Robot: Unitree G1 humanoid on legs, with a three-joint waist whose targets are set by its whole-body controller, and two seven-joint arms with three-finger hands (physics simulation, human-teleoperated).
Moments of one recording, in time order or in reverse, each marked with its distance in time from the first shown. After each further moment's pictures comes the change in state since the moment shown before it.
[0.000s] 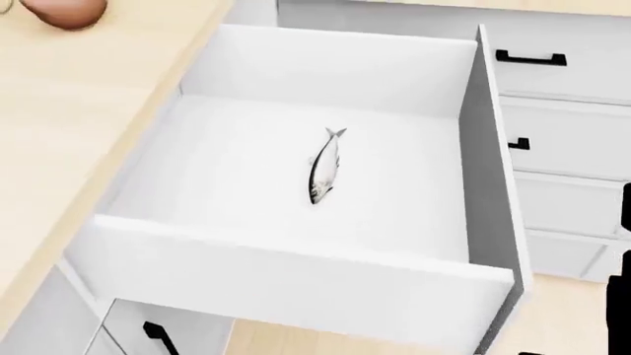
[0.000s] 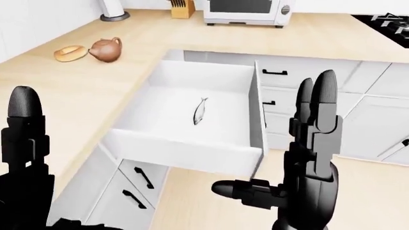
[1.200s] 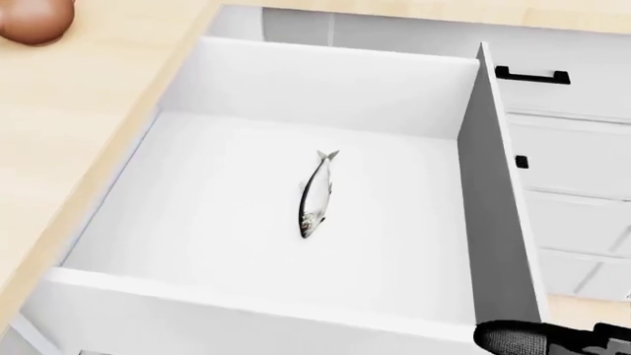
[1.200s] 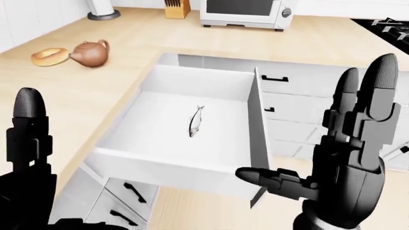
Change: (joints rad) left arm 0.002 0.001 0.003 0.010 0.003 0.008 0.004; right arm -0.092 -0.012 -0.189 -0.051 0.099 0.138 0.030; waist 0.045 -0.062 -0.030
